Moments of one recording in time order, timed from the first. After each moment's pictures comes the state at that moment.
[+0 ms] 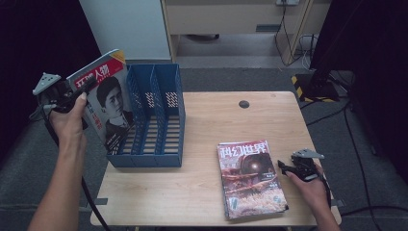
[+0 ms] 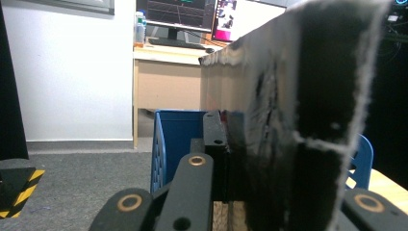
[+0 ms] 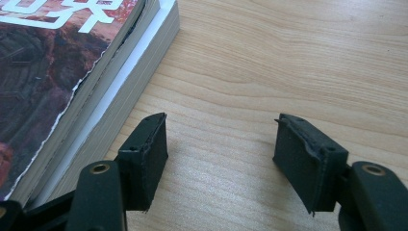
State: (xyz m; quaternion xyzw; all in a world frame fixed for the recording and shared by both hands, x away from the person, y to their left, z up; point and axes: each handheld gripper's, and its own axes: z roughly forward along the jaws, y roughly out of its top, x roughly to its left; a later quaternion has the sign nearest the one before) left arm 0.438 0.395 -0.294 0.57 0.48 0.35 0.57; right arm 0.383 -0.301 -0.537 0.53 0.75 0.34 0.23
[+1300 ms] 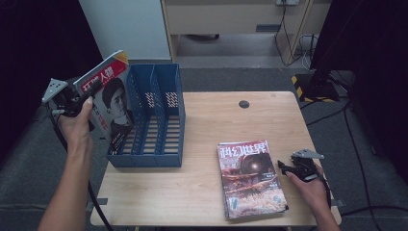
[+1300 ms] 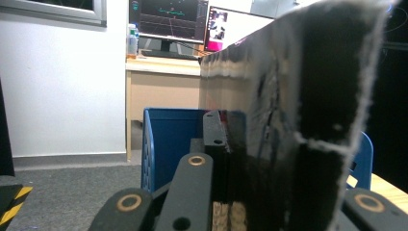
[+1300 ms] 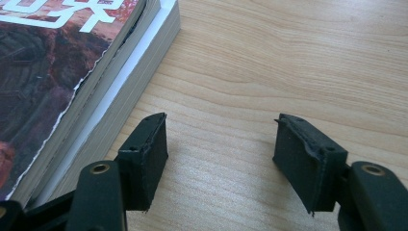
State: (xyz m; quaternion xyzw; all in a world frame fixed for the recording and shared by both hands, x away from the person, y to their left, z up) left arm 0.443 0.389 -0.317 0.56 0.46 0.36 0.59; right arm 0.382 -0.301 -0.537 0.52 0.75 0.34 0.24
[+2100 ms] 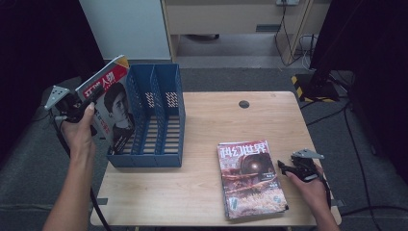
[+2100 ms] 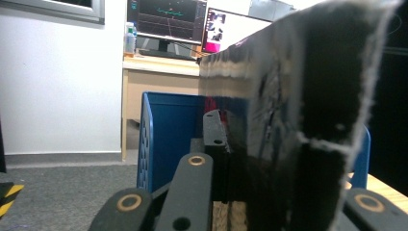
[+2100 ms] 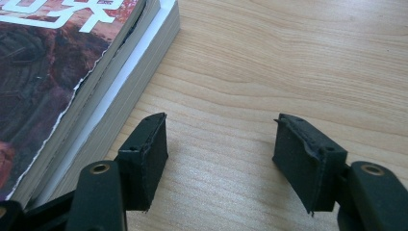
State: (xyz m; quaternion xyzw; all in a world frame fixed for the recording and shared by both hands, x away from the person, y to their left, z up) left arm 0.437 0.391 -0.336 0.56 0.46 0.35 0.60; right arm 0.382 -0.300 -0.537 0.52 0.74 0.34 0.24
